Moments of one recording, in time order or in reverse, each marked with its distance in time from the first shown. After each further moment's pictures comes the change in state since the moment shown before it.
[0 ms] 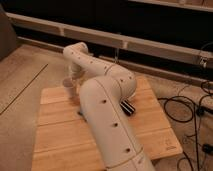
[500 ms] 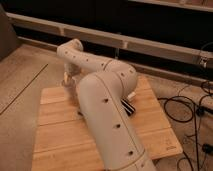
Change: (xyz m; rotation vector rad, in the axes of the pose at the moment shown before) arm -0.006 0.007 -0.014 0.096 -0.069 -0.033
